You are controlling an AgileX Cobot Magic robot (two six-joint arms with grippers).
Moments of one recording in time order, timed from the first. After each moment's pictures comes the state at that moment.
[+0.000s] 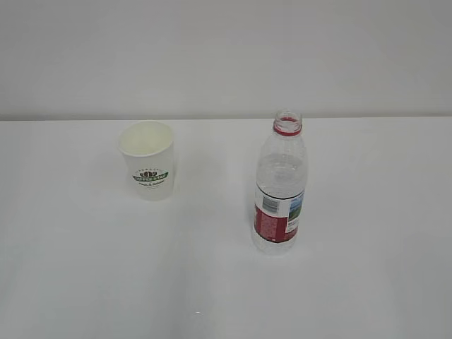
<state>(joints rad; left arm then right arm) -0.20 0.00 -0.53 -0.05 1.11 0.02 0.06 -0.02 -0.50 0.14 1.14 -0.22</state>
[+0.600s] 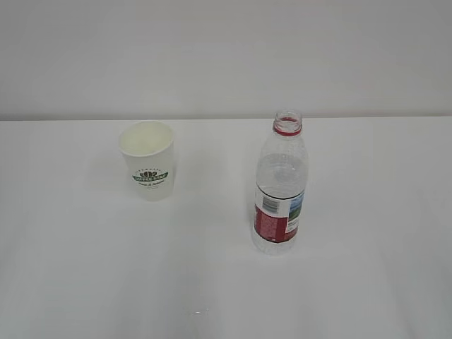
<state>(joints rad) -0.20 0.00 -0.54 0.02 0.76 0.02 0.06 -0.02 -0.52 0.16 0.90 -0.22</state>
